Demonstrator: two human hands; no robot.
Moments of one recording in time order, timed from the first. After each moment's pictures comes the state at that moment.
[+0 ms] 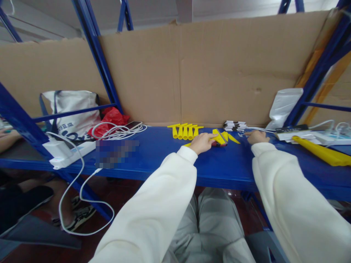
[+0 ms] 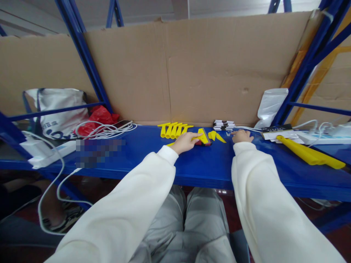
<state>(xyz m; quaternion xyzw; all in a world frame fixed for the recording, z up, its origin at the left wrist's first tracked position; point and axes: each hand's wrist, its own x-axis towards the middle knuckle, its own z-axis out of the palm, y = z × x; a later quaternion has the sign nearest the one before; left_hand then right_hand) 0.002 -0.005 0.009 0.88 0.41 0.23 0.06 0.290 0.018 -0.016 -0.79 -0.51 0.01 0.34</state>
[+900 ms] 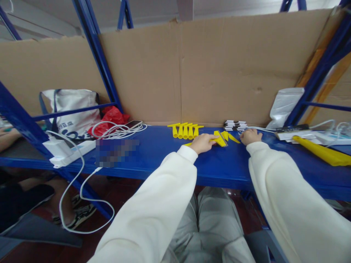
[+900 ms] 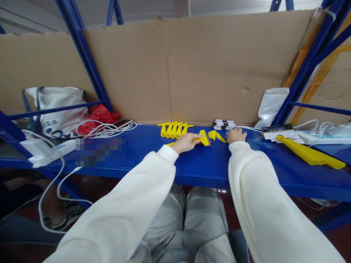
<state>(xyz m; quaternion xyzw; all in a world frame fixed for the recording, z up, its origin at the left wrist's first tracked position) 0.005 0.000 0.005 0.89 0.40 0.21 0.07 0.261 0.014 -0.013 -0.81 -0.56 -0.11 0.12</state>
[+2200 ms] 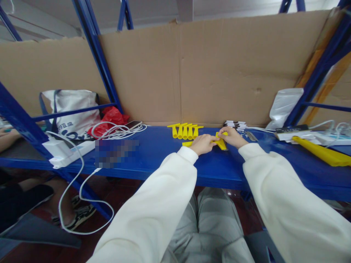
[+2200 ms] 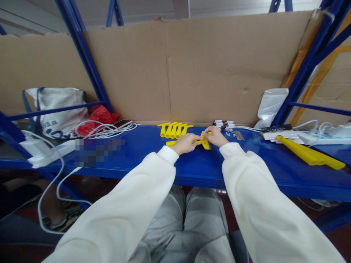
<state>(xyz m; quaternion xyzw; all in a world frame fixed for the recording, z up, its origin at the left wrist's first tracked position) 0.006 -0.009 0.009 0.91 0.38 0.19 0.01 0.199 0.019 -0.001 -0.57 -0.72 0.05 0.39</state>
